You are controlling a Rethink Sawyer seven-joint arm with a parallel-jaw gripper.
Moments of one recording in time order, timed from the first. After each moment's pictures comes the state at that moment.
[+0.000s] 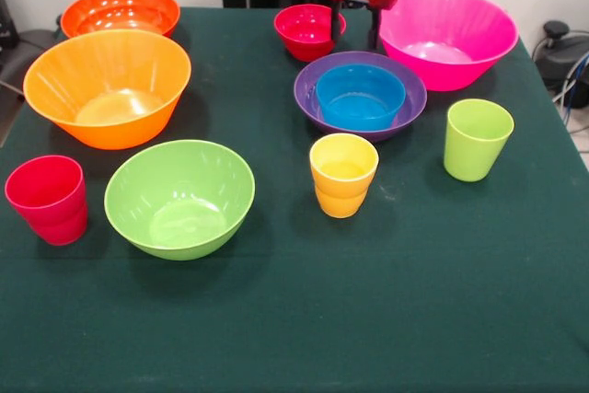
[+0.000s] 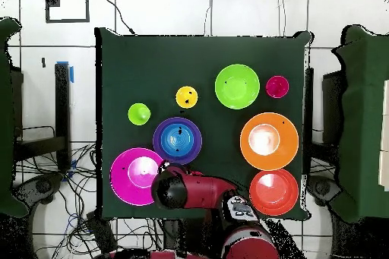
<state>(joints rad) -0.24 -0.60 0.04 2.11 -0.14 0.02 2.09</state>
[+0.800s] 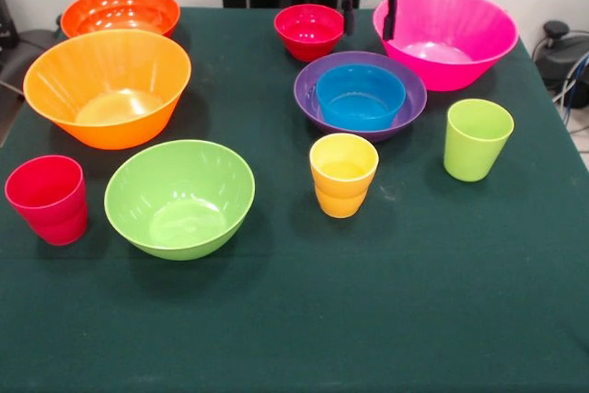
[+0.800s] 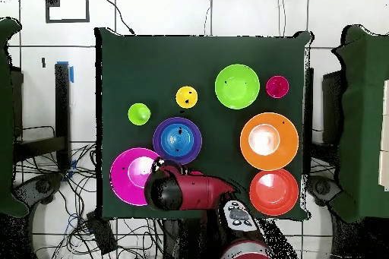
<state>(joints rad) -0.23 -0.68 0.07 2.14 -0.14 0.02 2.09</state>
